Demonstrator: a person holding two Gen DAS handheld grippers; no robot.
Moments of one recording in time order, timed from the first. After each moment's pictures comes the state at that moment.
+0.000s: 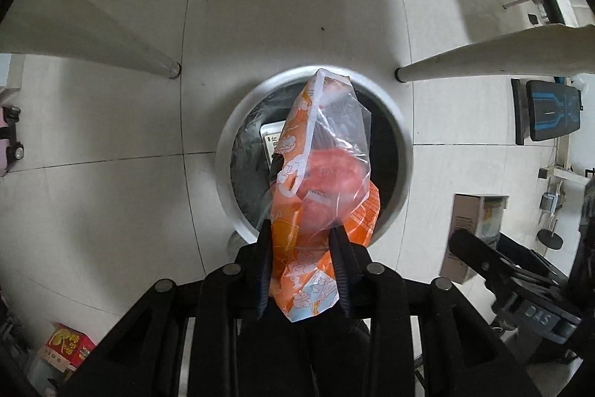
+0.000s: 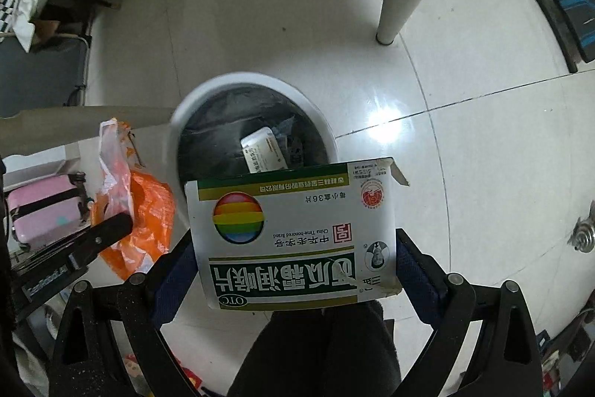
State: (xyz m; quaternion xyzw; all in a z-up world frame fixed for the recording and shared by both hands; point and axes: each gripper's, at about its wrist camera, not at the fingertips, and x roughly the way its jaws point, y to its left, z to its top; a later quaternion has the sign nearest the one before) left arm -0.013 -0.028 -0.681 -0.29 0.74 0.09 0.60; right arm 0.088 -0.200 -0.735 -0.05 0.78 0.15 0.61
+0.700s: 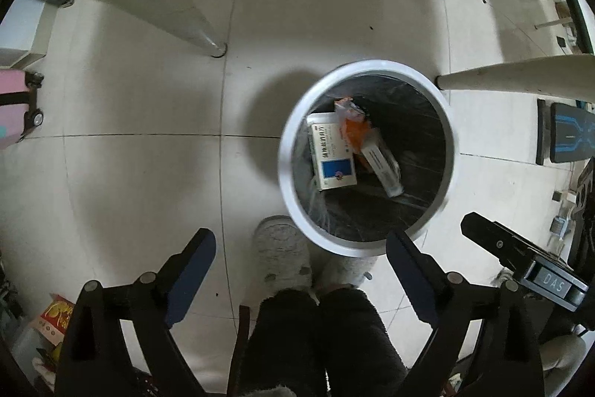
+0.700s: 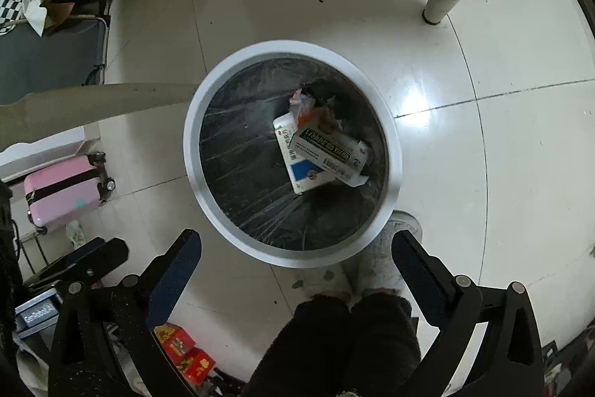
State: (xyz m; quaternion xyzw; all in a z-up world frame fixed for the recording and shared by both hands) left arm -0.068 0.015 -0.679 -0.29 0.73 0.16 0.59; right arm 0.074 -0.162 -0.766 -0.03 0.80 0.19 0.57
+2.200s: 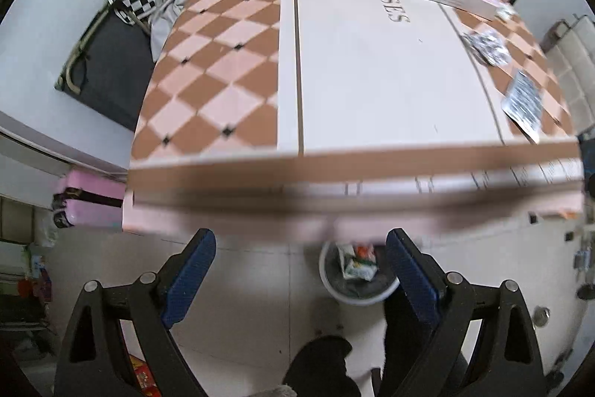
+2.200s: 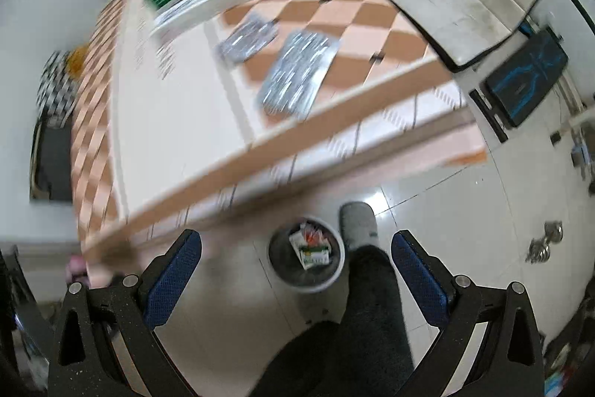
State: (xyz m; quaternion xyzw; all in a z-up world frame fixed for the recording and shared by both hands) left arm 0.022 0.045 -0.317 -0.13 0.61 0.25 0.74; right arm 0.227 -0.158 -0.277 0.01 0.66 0.10 0.74
